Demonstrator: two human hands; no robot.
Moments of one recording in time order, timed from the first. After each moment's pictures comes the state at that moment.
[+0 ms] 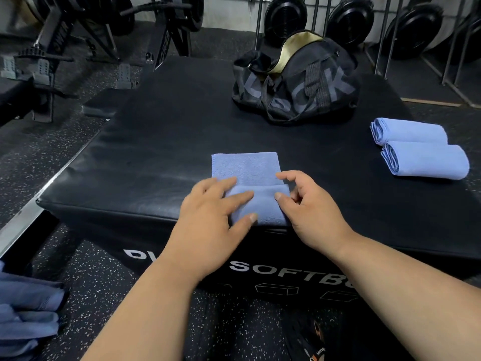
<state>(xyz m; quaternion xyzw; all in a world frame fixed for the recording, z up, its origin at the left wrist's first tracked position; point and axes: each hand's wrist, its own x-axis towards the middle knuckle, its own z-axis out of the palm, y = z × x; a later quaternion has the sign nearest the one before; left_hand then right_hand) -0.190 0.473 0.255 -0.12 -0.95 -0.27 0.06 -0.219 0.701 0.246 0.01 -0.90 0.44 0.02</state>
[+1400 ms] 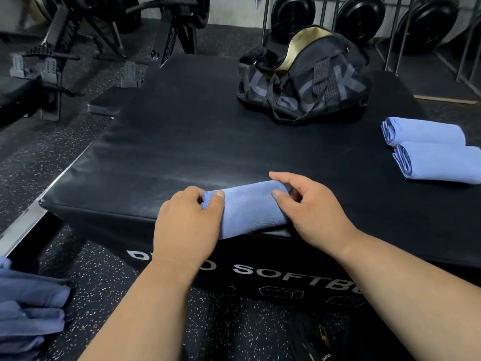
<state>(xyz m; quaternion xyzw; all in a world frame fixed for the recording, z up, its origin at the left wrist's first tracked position) -0.199 0.467 0.262 0.17 -0.91 -0.38 0.05 -0.233 0.697 0.246 0.05 -0.89 0.45 0.00</state>
